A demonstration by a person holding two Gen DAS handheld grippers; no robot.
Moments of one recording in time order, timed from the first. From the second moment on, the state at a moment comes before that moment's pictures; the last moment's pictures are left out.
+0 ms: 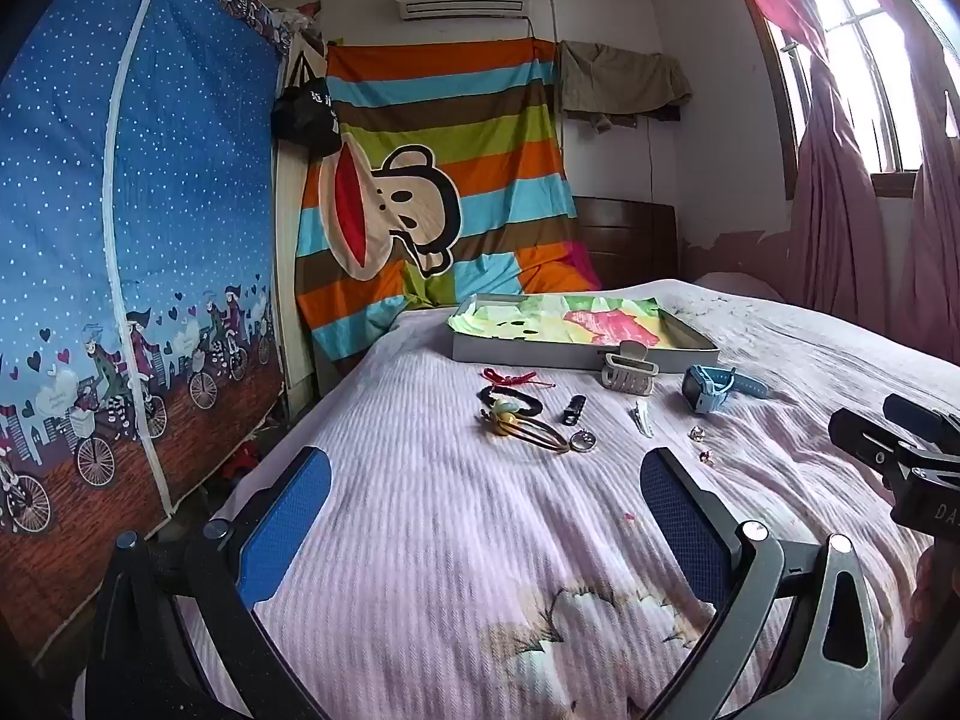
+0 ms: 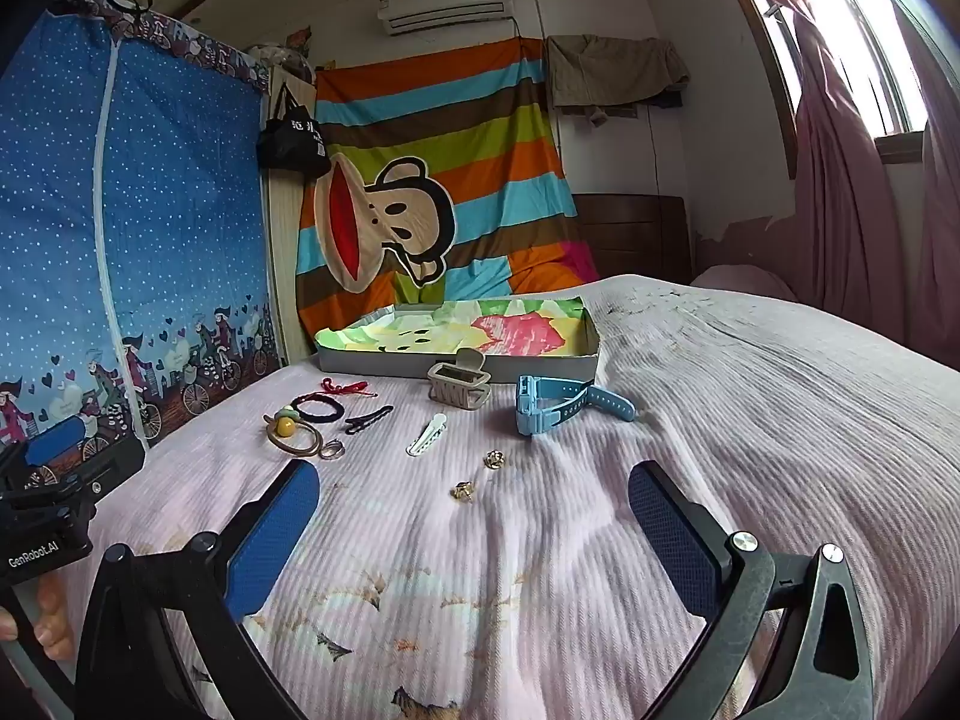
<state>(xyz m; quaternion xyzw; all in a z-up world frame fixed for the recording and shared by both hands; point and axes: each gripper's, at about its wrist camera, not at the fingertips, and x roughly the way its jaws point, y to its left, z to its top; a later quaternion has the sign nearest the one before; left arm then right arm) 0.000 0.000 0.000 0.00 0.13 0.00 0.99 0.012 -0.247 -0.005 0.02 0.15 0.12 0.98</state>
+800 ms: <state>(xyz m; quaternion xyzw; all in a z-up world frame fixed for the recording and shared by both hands) 0.000 0.000 0.000 0.00 0.13 0.00 0.99 0.013 -0.248 -0.006 0.02 0.15 0.13 0.98</state>
